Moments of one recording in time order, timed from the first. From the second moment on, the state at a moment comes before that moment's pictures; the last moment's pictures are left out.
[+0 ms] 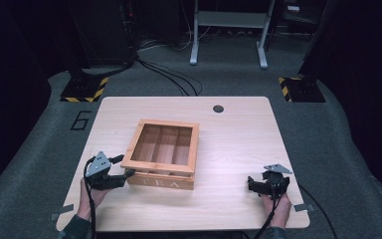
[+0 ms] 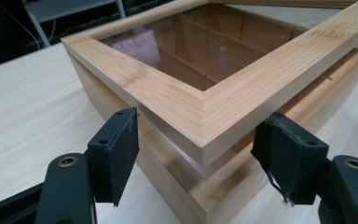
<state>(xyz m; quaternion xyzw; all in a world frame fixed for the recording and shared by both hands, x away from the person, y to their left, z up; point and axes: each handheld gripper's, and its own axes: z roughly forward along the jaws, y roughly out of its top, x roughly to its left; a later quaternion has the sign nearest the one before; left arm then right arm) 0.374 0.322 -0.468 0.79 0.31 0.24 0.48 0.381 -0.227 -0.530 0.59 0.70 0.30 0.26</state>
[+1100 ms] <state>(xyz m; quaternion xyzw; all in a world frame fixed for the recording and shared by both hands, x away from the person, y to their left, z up) 0.405 0.320 -0.413 0.79 0.24 0.29 0.48 0.380 -0.227 -0.530 0.59 0.70 0.30 0.25</state>
